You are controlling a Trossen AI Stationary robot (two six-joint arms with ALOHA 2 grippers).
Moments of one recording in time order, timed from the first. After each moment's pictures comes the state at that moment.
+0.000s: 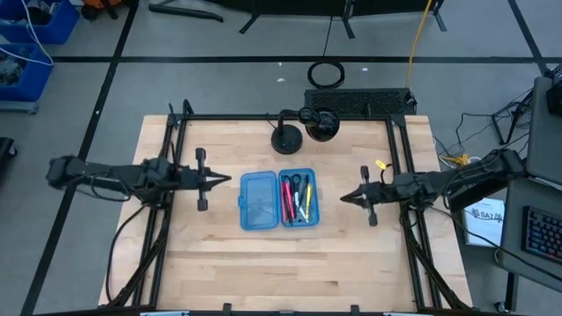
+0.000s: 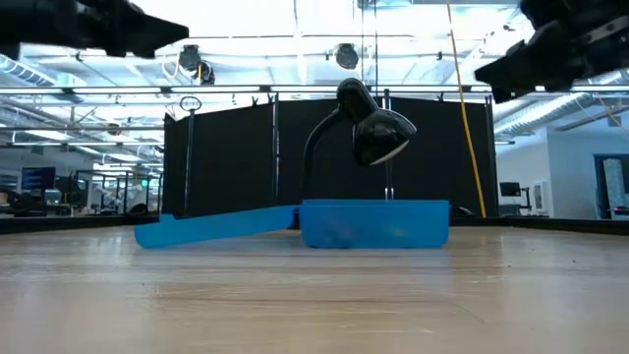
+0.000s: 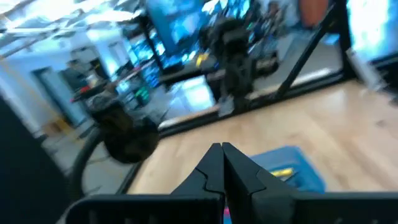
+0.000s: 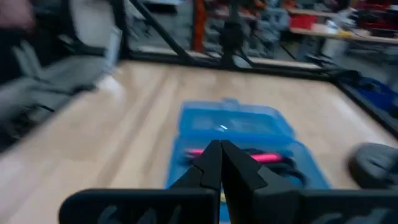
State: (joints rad) left arm -0.11 0.57 0.32 0.24 -0.18 0.36; right arm 0.23 0.60 0.24 0.13 0.18 -0.04
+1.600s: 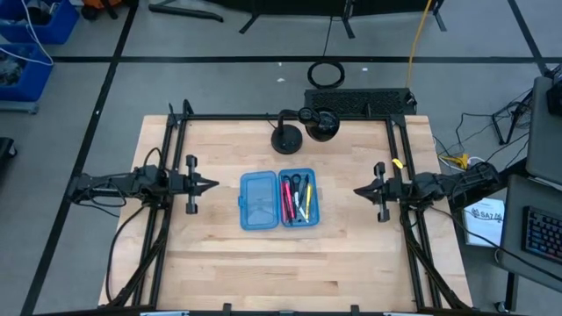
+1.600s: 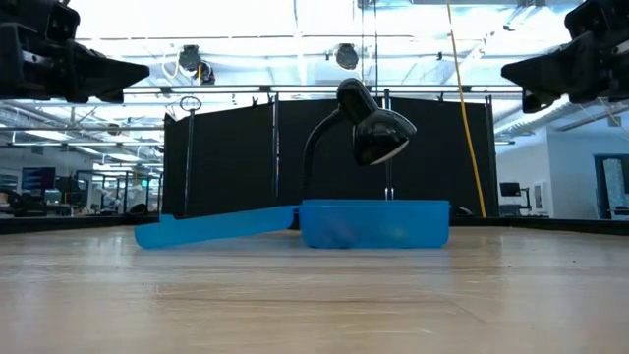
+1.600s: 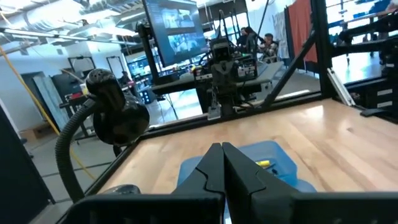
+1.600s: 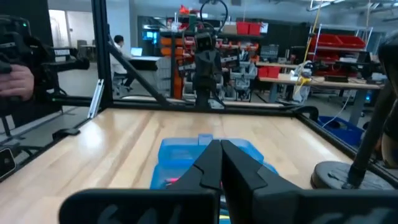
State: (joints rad) left arm -0.04 0.00 0.01 0.09 -0.05 0.26; right arm 0.26 0.00 0.02 -0.03 0.29 -0.06
